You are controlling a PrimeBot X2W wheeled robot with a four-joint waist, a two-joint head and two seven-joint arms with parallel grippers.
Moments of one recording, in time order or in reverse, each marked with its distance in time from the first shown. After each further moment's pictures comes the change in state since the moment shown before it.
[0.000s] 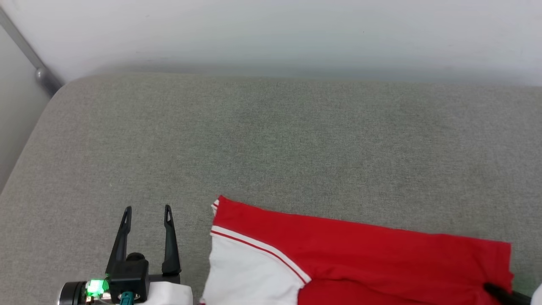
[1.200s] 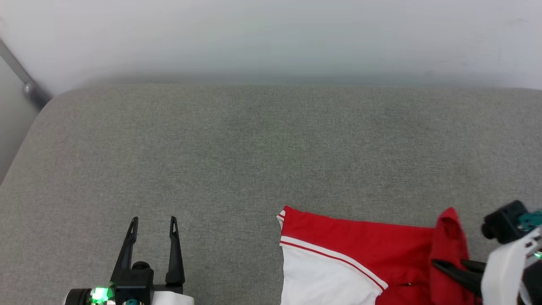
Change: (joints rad) left arm 0.050 -0.088 0.095 0.023 0.104 -0.125 0.000; right arm -0.060 -0.045 0.050 -0.462 -0.161 0.000 0.278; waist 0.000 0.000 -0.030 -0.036
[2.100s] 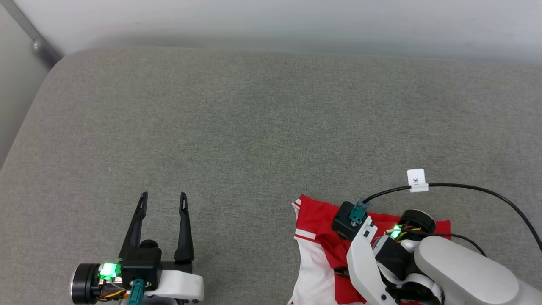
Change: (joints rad) left arm -0.087 -0.032 -0.004 0.003 0.019 -0.033 0.000; right arm -0.628 0.226 0.811 0.451 -0.059 0.000 -0.010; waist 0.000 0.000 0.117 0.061
